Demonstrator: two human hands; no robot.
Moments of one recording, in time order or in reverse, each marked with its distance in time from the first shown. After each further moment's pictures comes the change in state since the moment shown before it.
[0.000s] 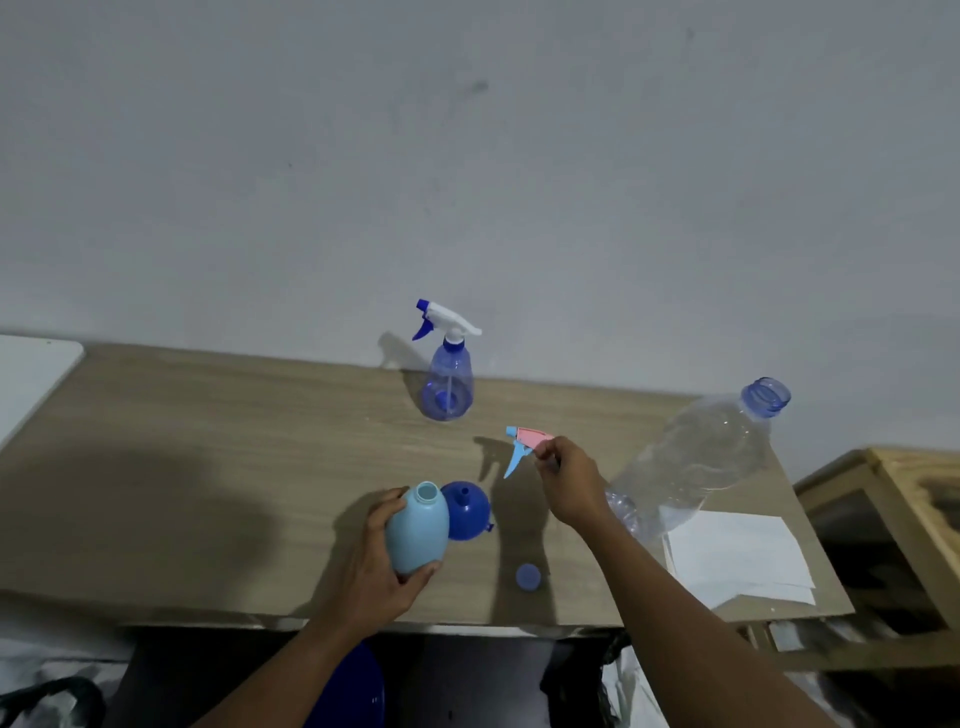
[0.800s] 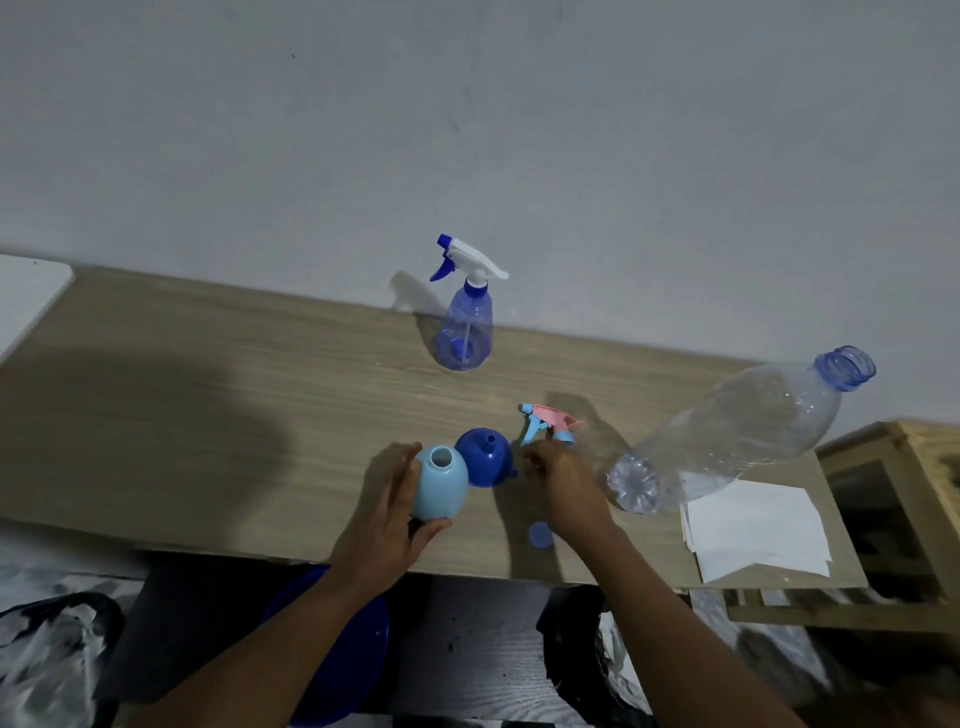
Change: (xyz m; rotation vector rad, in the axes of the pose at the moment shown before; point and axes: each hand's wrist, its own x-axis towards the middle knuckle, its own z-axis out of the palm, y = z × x) left_hand -0.006 -0.037 0.018 0.215 -0.066 0.106; right_hand -0.030 0.030 0.037 -0.408 -0.190 -0.226
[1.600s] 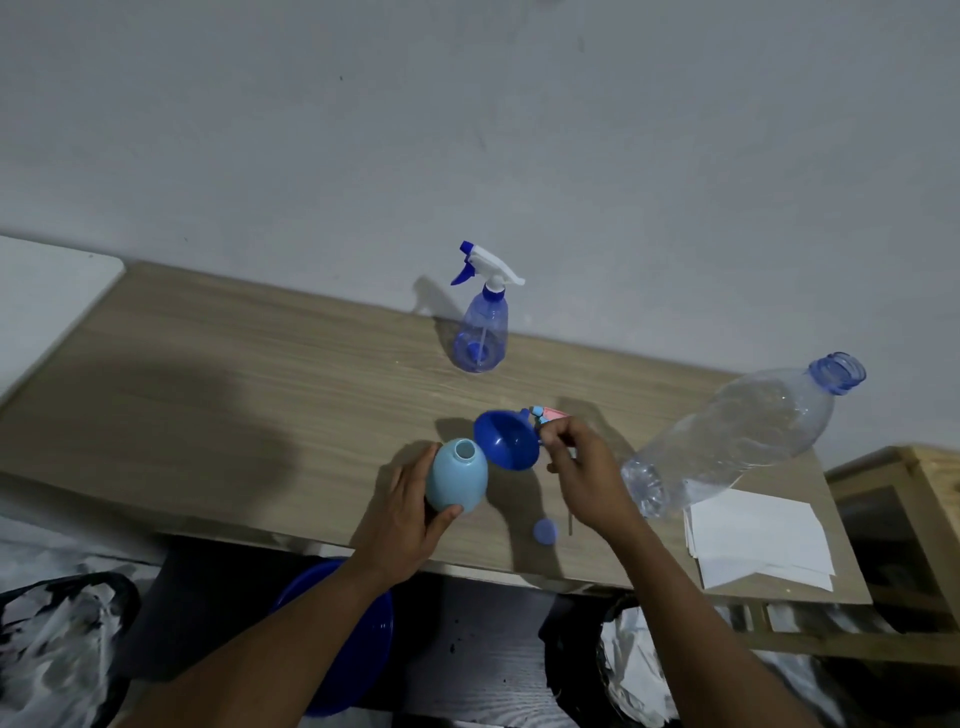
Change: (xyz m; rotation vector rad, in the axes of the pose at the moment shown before) left_hand -0.003 0.018 0.000 -0.110 0.004 -0.231; right_hand -0.026 -0.040 -0.050 0.601 0.067 -0.070
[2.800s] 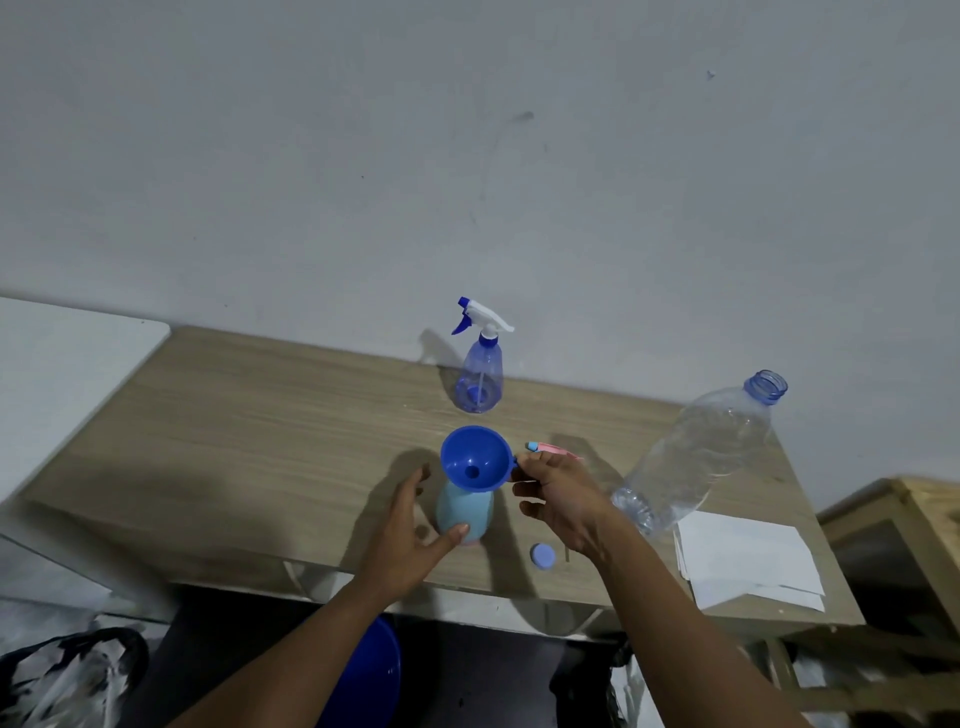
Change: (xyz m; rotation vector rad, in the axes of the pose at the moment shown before) left_hand -0.013 0.043 -0.032 -0.378 0.031 -0.212; right_hand -0.022 -0.062 0.003 0.508 -0.133 0.449
